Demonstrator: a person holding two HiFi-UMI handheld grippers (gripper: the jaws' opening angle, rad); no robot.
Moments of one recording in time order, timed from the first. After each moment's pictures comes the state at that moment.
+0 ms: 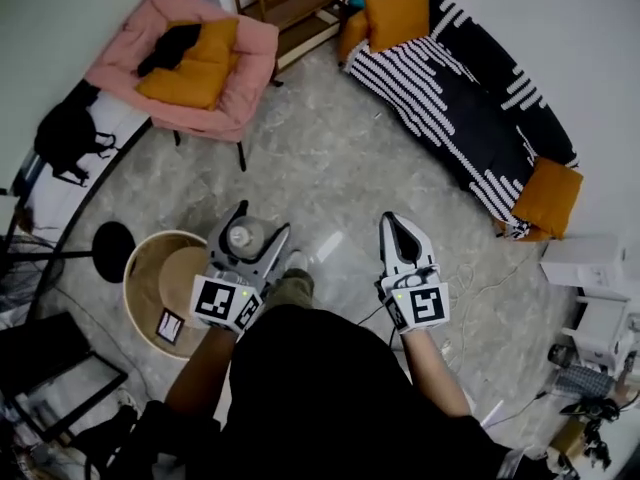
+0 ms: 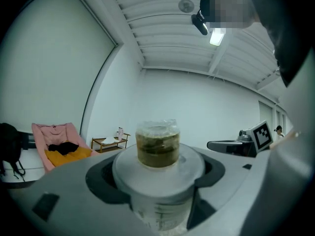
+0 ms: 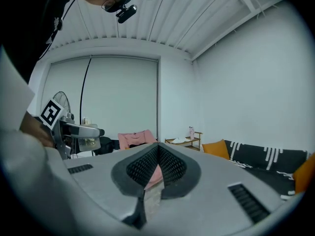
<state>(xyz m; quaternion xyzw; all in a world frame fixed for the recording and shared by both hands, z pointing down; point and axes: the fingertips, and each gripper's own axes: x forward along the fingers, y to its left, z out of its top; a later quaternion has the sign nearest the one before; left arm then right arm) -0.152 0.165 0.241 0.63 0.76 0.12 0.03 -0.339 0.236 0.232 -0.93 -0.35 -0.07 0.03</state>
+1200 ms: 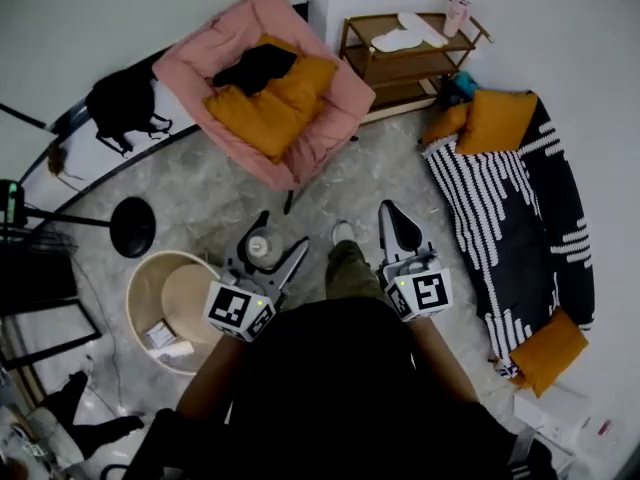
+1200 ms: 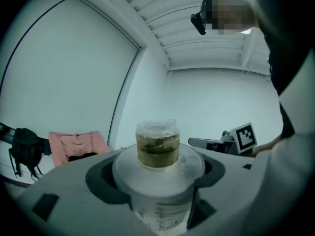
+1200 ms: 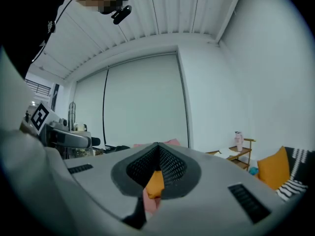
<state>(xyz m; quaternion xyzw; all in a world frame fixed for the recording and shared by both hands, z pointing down) 0.055 0.377 0.242 0.75 0.64 0.12 0.05 -0.036 0.518 0.233 -0.99 -0.13 -0.04 0.04</state>
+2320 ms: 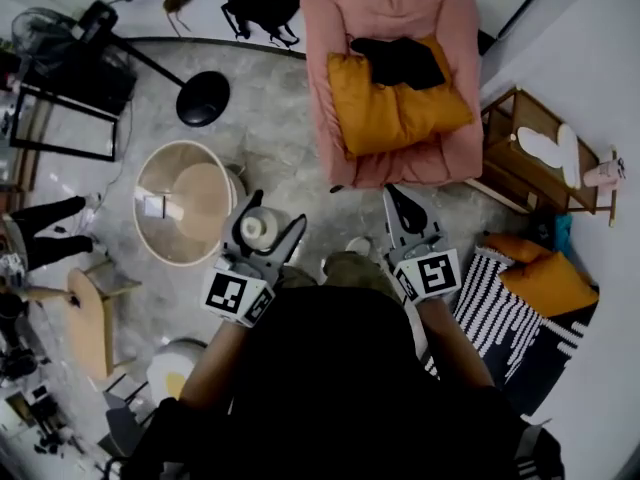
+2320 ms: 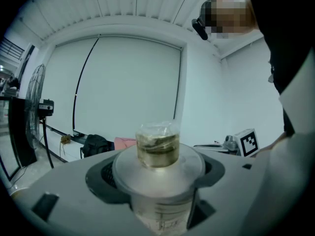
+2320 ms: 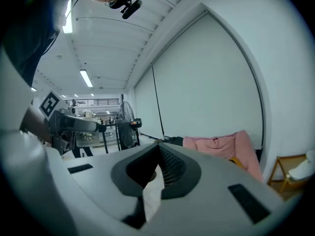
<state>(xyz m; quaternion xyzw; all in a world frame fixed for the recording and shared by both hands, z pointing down) 0.185 0.409 0.256 0.95 0.28 0.13 0.06 0.207 0.578 0.284 -0.95 0.29 -0.09 0.04</state>
